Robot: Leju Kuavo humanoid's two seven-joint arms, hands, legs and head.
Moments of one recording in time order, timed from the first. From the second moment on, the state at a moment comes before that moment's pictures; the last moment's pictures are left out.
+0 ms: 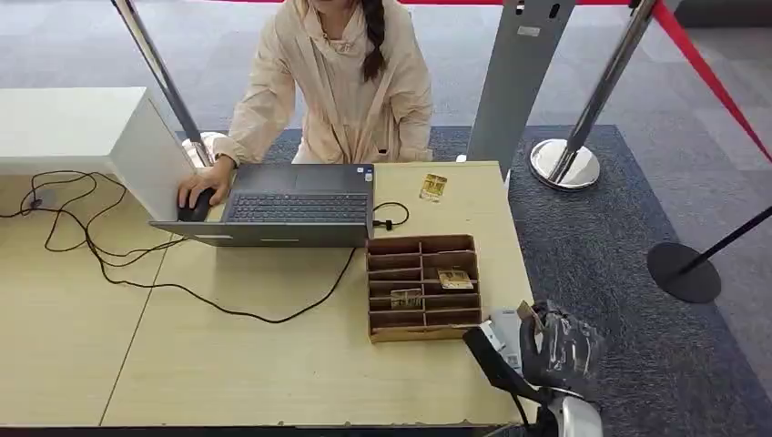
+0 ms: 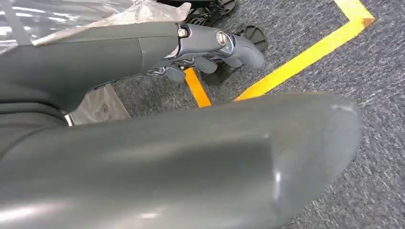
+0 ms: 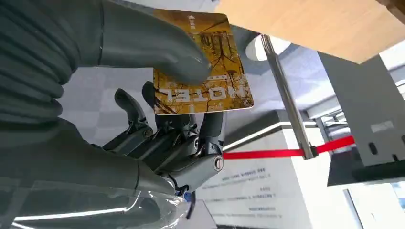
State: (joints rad) left arm -0.09 -0.20 1.26 -0.47 1.16 0.64 -0.48; right arm 0.18 -0.30 0.40 -1.72 1.23 -0.66 0.63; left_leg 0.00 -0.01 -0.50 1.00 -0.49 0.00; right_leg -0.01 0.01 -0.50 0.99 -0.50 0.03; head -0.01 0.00
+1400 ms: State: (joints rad) left arm -0.09 -0.19 1.18 -0.42 1.16 0.64 -0.52; right arm -0.19 -0.39 0.40 -2.15 1.29 -0.28 0.62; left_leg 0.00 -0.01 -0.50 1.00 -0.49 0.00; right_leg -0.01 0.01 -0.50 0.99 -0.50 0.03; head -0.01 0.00
